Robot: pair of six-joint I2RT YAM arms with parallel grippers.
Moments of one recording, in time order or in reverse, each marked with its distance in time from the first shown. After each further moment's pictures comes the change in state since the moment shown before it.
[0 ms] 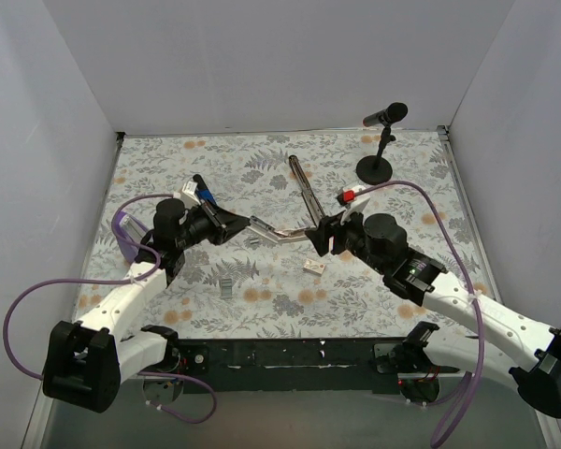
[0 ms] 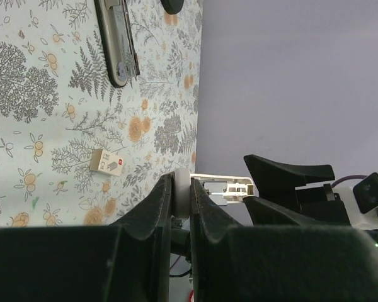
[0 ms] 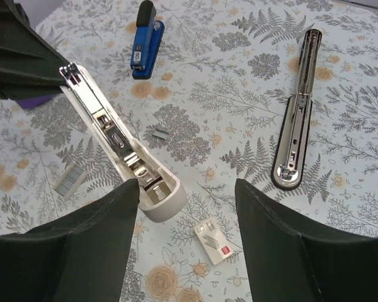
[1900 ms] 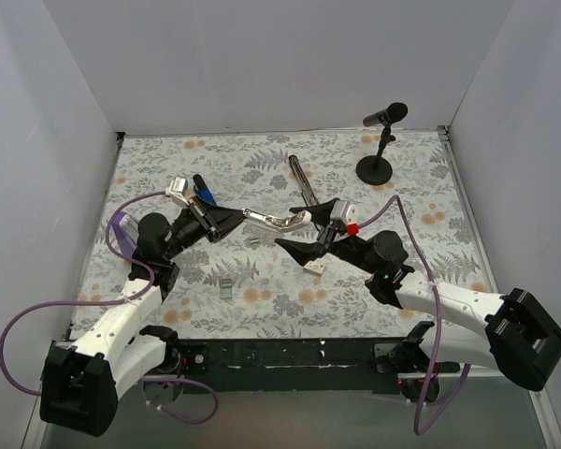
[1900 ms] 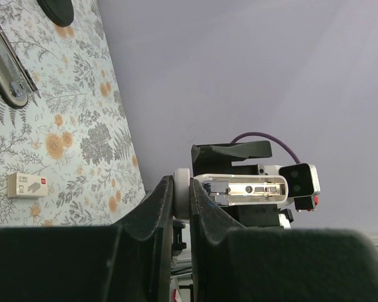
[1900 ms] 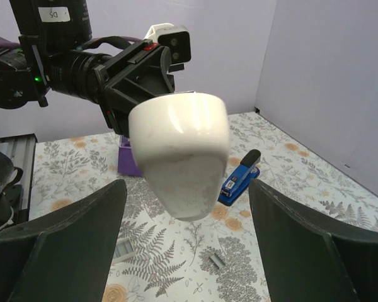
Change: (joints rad) left arm 0.022 -0.137 -0.106 0.359 0.086 -0.158; right arm -0.014 0.212 -0.212 0.987 -0.468 -0.129
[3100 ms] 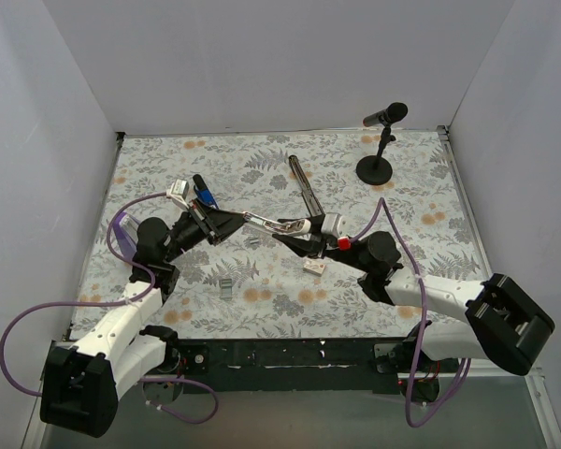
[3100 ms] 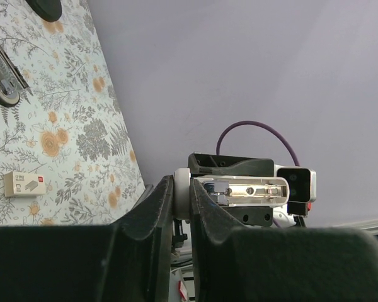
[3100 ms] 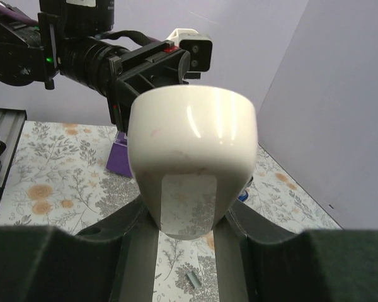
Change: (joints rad) left arm -0.002 -0.009 -0.038 0.077 0.053 -0.001; right arm 0.003 0.115 0.002 0.177 -0.107 -0.169
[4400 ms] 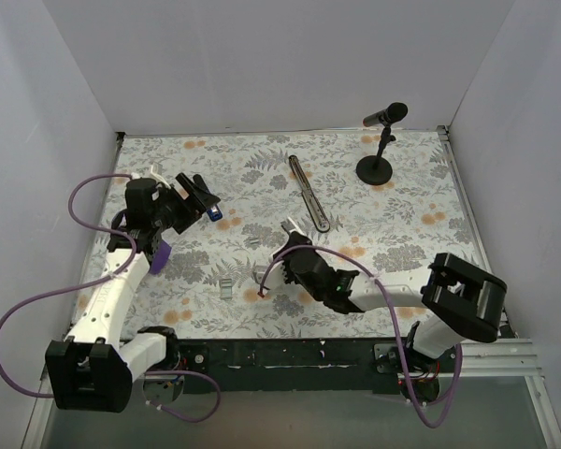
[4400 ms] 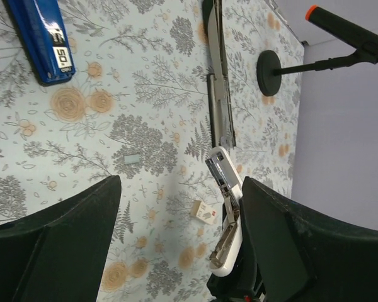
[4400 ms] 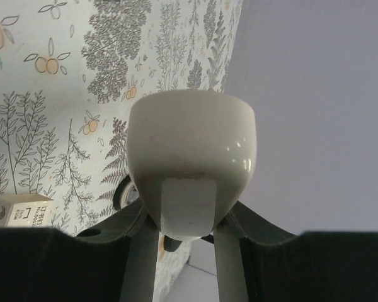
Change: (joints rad) left arm 0.184 0.145 0.413 -0.895 -0.319 0.568; right arm 0.294 0.241 0.137 -0.706 0.936 -1.111
